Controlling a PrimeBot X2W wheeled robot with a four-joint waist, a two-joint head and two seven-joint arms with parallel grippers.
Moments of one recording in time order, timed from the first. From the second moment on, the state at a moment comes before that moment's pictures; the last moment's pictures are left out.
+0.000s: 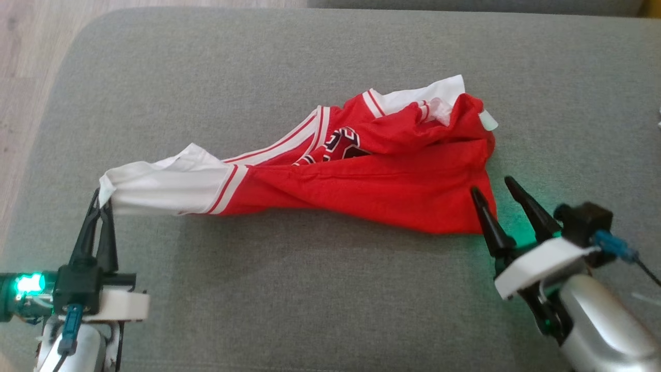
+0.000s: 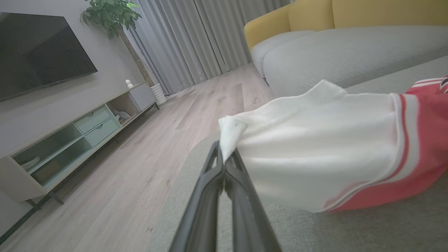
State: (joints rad) left arm -0.12 0.37 -0.17 0.21 -0.09 0.19 -0.26; right arm -0.28 -0.33 0.45 0.46 0.53 0.12 -0.23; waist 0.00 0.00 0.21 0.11
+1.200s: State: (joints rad) left arm -0.19 0.40 -0.26 -0.12 -0.12 0.08 -0.26; right arm -0.34 -0.60 0.17 0.26 0.51 0.12 -0.21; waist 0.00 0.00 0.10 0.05
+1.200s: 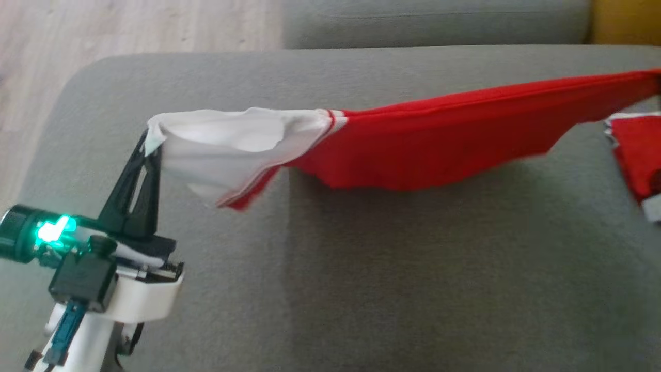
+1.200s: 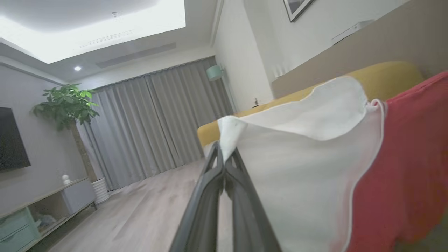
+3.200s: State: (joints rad) left arm -0.64 0.56 -0.65 0.04 -0.35 -0.04 -0.26; right arm -0.59 -0.52 0.06 0.46 0.34 0.12 -0.26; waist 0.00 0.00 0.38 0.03
